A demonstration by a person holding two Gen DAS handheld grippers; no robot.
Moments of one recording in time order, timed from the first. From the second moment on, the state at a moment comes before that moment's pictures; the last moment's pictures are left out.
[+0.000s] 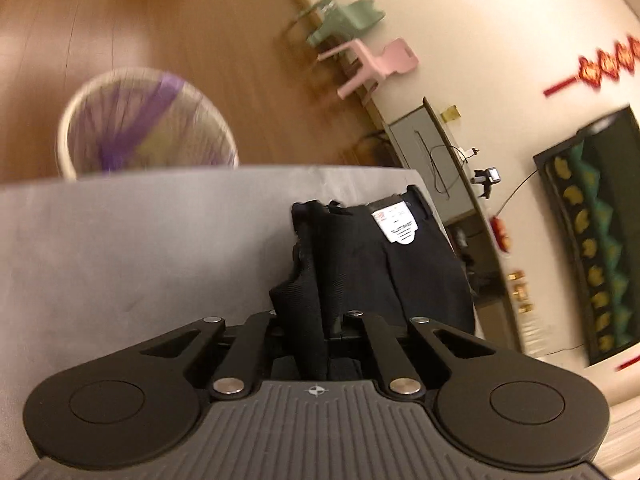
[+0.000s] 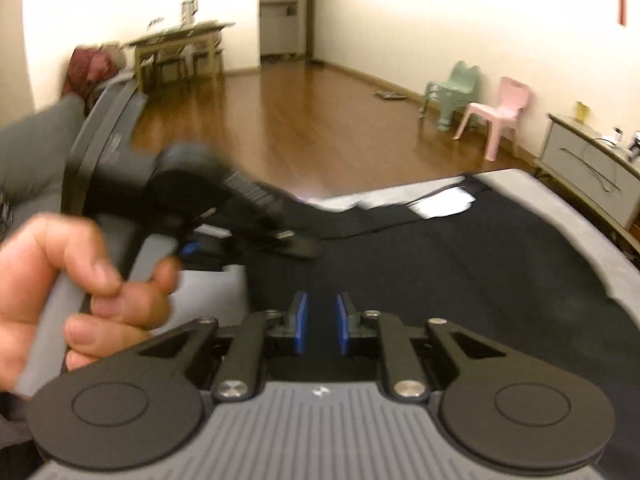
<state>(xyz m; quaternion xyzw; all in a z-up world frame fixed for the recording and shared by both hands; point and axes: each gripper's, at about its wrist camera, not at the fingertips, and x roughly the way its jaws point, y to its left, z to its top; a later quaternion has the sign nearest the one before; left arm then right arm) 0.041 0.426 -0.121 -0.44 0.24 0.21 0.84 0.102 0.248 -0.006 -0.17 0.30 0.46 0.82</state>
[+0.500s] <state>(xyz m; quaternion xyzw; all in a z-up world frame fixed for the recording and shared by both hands) 0.073 0.281 -0.112 -0.07 0.22 0.15 0.96 0.260 0.276 0.002 -0.14 0.44 0.32 0.83</state>
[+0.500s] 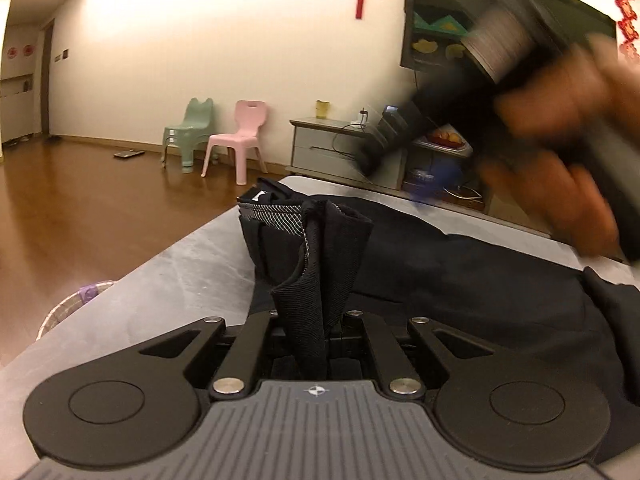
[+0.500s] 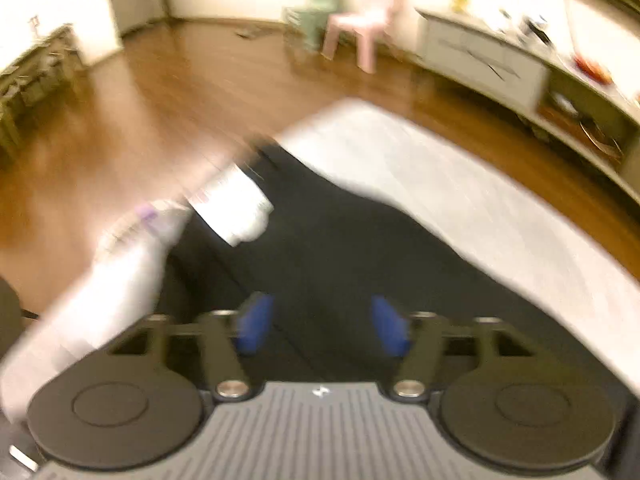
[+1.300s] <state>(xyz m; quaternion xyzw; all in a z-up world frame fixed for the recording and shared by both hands) 0.044 0.120 -0.133 0.06 0.24 -0.10 0.96 0.240 0.070 -0.152 0.10 0.49 0.21 0.84</state>
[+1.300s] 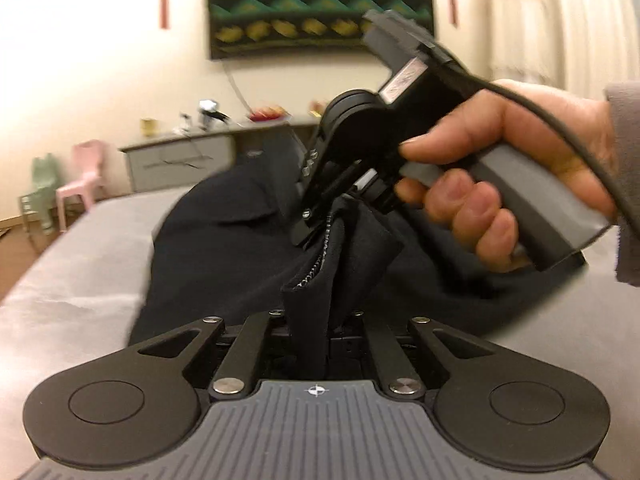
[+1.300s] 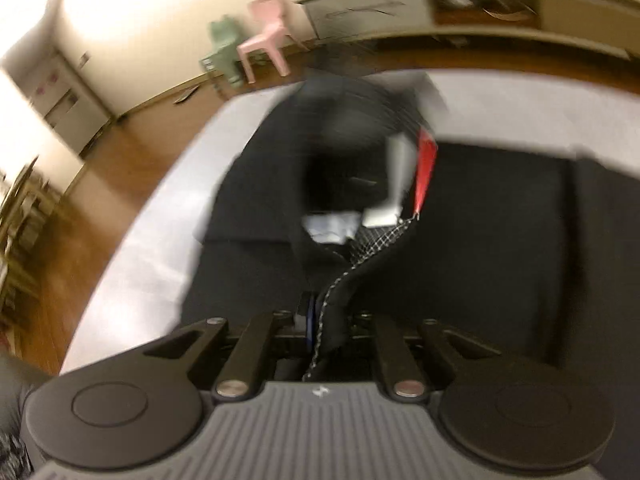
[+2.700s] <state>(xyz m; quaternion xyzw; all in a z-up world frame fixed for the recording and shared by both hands) 0.166 0.206 -0.098 0.02 0.37 -0.11 0.92 0.151 -0.028 -0.159 -0.01 0.40 0.14 0.91</state>
